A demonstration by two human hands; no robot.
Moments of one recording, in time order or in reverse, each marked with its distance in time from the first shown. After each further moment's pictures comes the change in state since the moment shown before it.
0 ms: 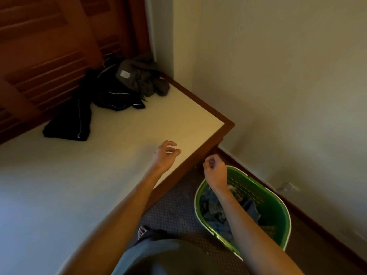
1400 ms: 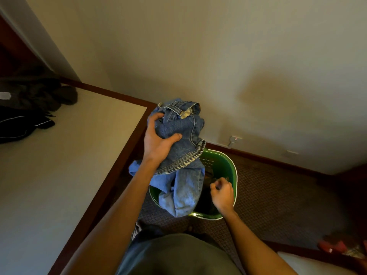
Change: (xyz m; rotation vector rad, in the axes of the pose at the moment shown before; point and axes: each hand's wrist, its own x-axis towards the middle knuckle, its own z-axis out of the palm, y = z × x) left_hand -0.093 0.112 0.205 -0.124 -0.236 0.354; right_hand -0.138 0.240 -0.145 -0.082 0.365 0.454
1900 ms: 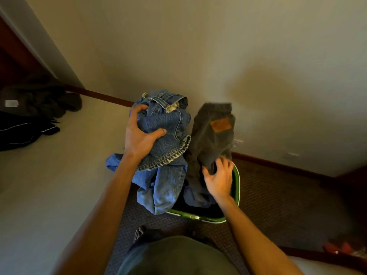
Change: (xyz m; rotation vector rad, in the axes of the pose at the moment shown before) left_hand 0.007 0.036 -0.056 0.134 0.033 0.192; right_hand 0.001 -0.084 -0.016 -0.088 0.246 -0.362
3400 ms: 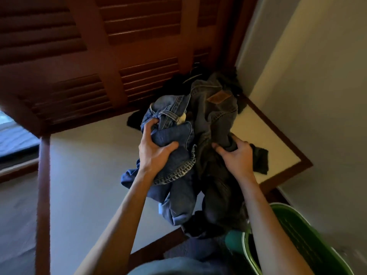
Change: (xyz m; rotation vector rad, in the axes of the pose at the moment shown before) left_hand -0.131 -0.117 -0.404 0.060 0.806 -0.313; right_hand -0.071 -0.428 0.207 0.365 -0.620 -0.570
